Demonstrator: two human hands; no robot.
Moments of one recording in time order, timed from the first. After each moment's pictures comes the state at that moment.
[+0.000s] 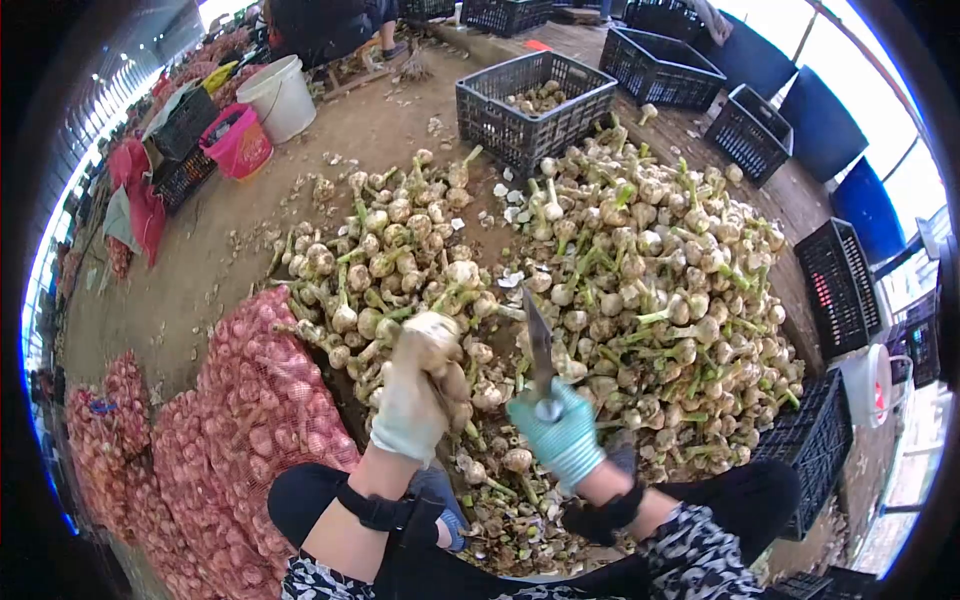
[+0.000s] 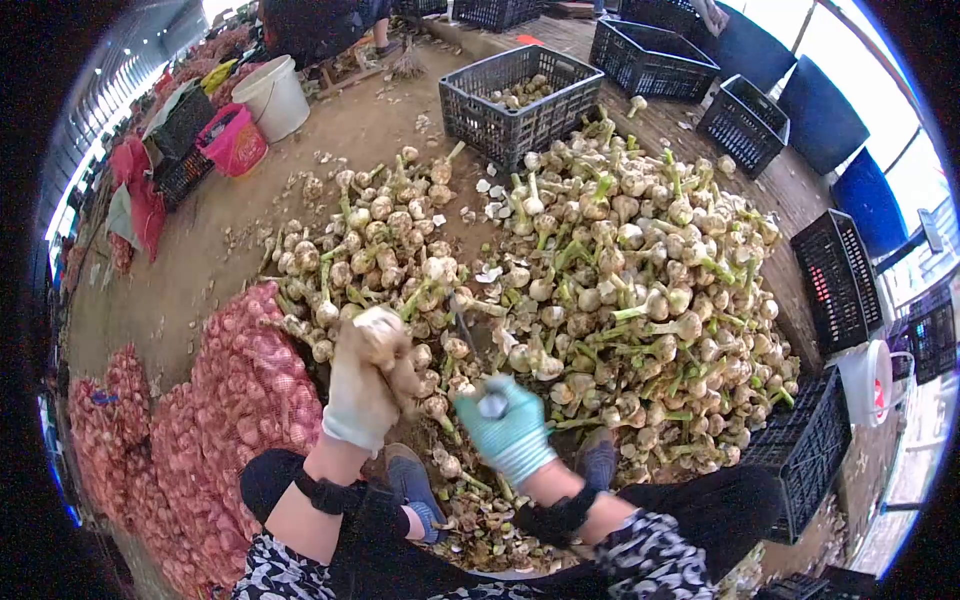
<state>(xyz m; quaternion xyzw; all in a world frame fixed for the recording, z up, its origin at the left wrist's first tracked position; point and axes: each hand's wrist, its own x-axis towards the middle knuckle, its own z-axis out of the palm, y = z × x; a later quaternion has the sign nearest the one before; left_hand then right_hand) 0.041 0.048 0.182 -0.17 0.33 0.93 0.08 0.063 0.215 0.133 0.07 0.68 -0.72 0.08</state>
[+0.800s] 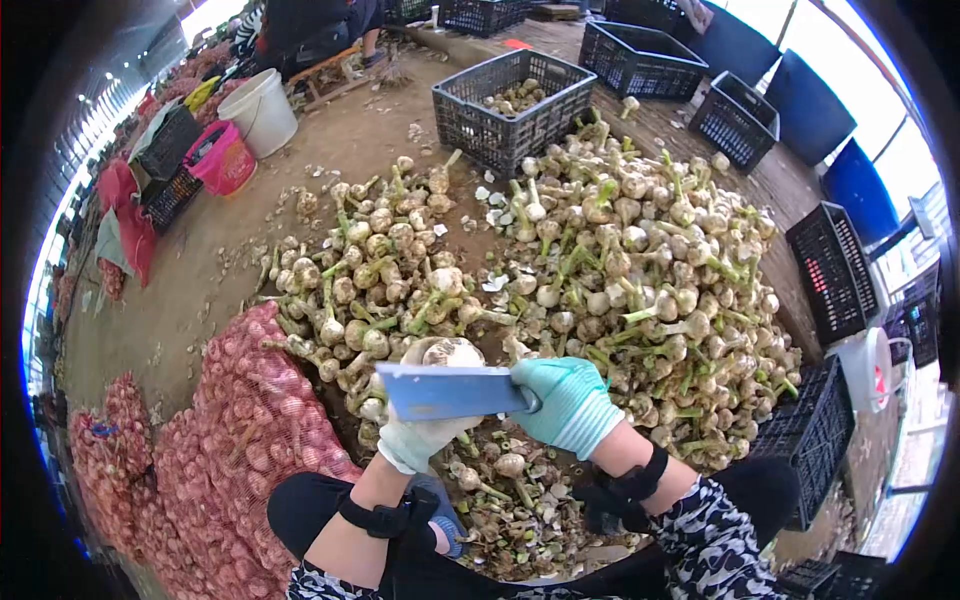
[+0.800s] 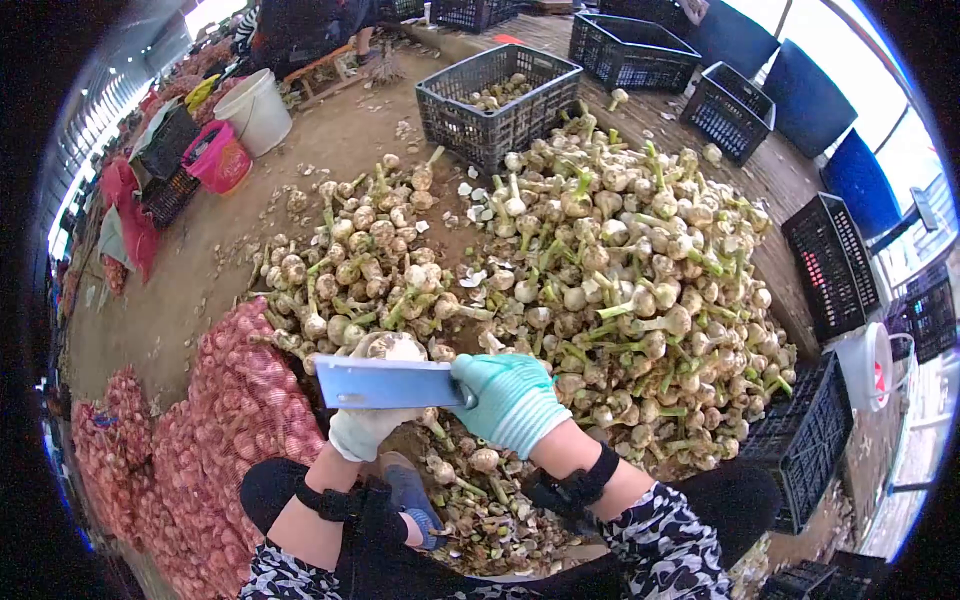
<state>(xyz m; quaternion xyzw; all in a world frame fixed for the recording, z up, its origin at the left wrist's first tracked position) 0.038 0.057 0.134 0.02 0.72 0.69 0.05 0.009 0.255 0.181 -0.28 0.90 -0.32 0.04</state>
